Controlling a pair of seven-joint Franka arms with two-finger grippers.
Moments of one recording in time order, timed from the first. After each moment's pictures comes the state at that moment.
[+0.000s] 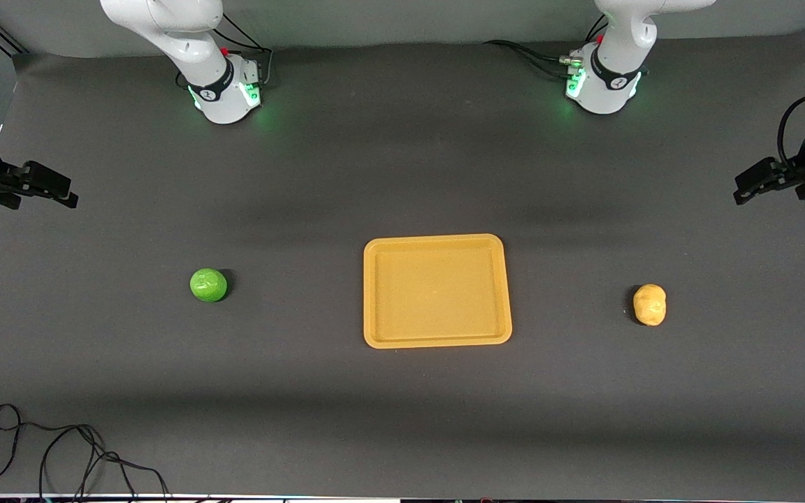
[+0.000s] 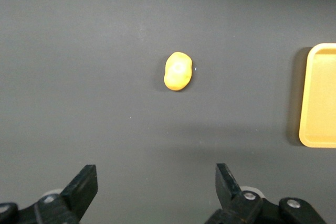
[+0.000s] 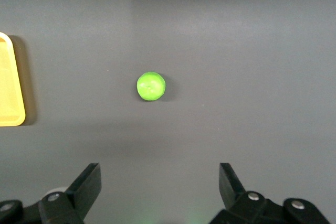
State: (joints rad) left arm 0.02 -0.08 0.03 -1.84 0.02 1.77 -0.02; right arm -0.11 -0.03 0.06 -1.63 0.01 1.57 -0.02
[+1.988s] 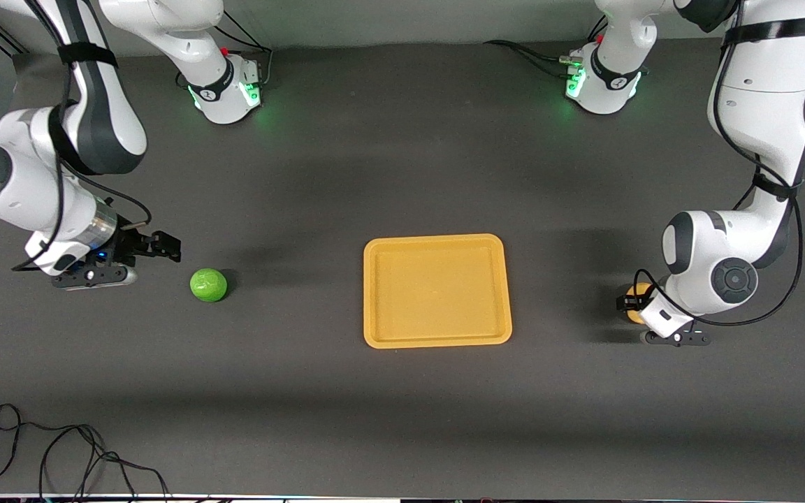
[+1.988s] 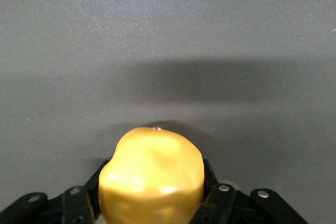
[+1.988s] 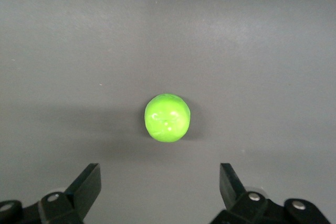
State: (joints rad) left arm -0.02 0.60 0.01 -1.88 0.03 2.39 0.00; right arm -0.03 0.09 0.07 -2.10 0.01 2.18 -0.02
